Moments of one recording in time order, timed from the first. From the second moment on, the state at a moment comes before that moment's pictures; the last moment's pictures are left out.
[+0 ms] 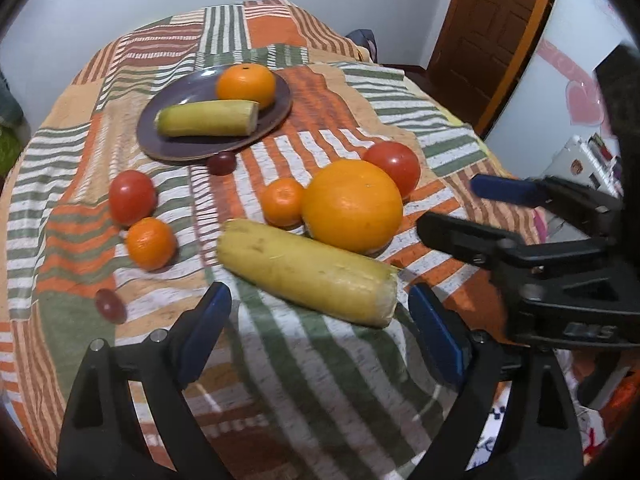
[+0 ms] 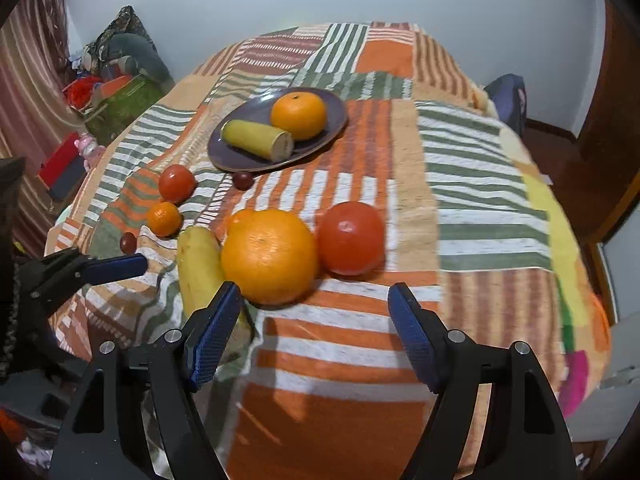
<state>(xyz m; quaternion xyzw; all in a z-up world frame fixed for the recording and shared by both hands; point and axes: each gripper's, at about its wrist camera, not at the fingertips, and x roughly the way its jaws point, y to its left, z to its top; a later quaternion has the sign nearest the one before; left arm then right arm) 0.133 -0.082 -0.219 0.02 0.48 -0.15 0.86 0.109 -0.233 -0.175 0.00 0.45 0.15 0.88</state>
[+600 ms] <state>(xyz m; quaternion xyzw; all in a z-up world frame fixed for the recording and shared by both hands) 0.114 -0.001 -0.215 0.01 0.48 -0.10 0.87 0.137 -0.190 -0.205 0.04 0.48 0.18 0.86</state>
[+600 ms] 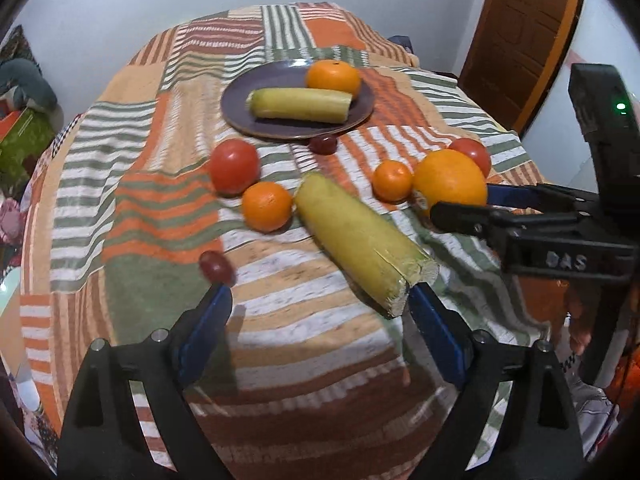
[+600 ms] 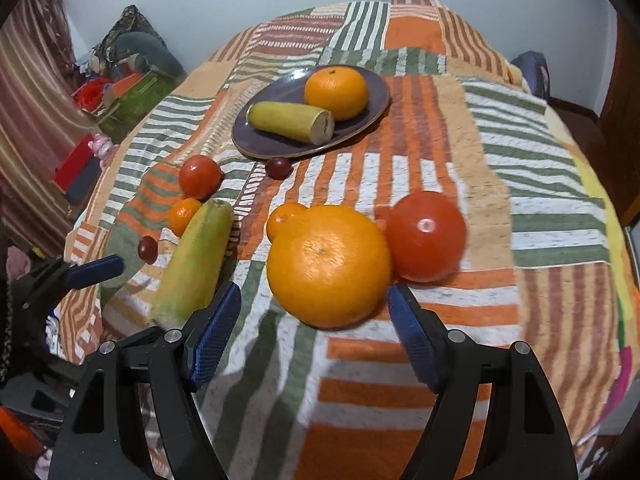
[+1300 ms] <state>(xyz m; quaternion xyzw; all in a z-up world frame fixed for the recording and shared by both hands) 0.169 -0.026 -0.225 -0.07 0.52 -0.10 0.85 0.116 -0.222 -0.192 0.03 0.46 0.19 0.87</state>
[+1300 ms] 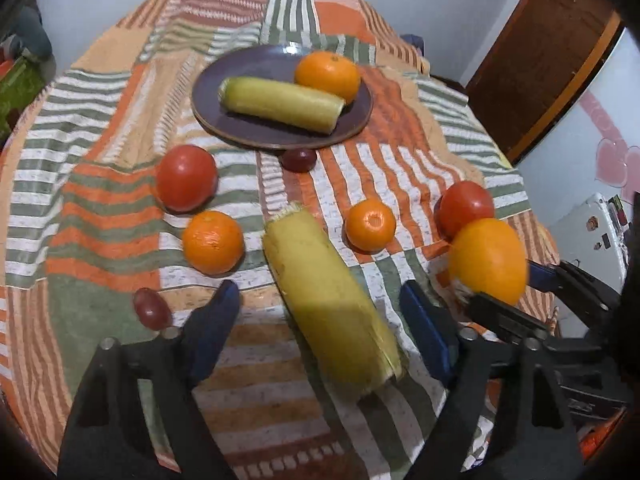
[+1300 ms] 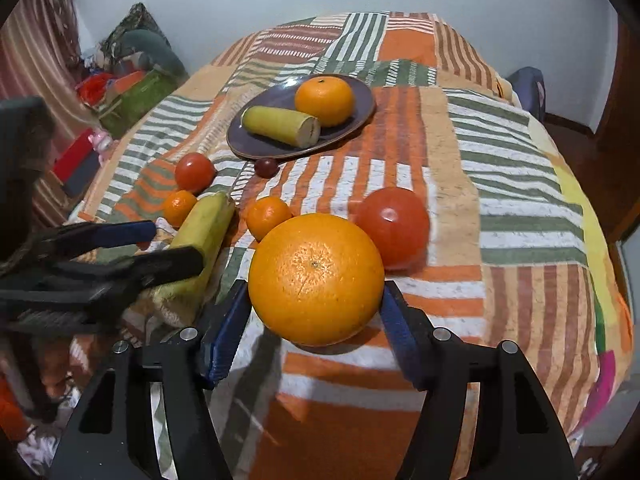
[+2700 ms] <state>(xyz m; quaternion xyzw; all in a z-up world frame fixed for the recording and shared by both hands) 0.181 -0.006 -0.173 -0.03 0.48 -0.14 0.87 0.162 -0.214 -0.140 -0.01 0.40 0.20 0.89</state>
